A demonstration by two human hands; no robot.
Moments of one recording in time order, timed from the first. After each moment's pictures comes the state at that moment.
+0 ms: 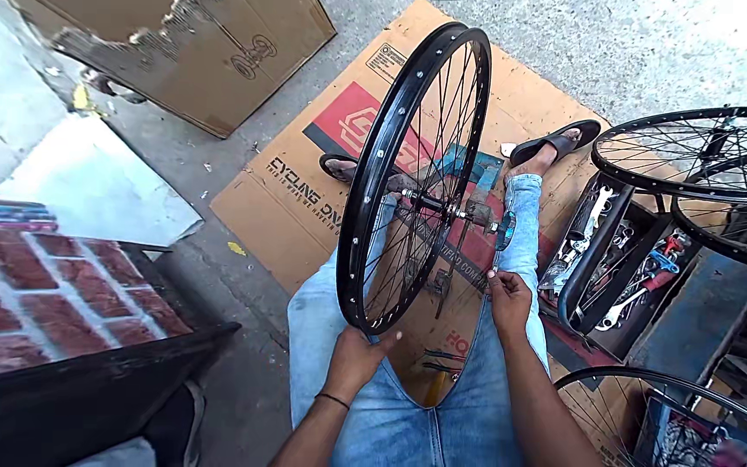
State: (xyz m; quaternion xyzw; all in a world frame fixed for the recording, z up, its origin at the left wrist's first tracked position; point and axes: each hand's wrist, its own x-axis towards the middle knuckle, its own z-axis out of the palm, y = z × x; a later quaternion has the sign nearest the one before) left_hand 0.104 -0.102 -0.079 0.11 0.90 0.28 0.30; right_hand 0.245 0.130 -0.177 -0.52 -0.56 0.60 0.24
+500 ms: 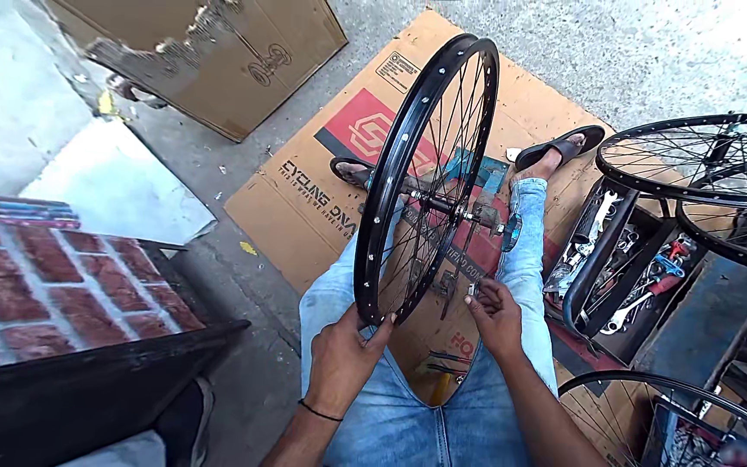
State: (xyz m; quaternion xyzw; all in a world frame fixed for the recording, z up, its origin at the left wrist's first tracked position) left_hand 0.102 -0.094 -0.022 0.24 0.95 0.17 0.13; right_hand 0.252 0.100 -0.155 -0.37 -0.67 0.61 0.22
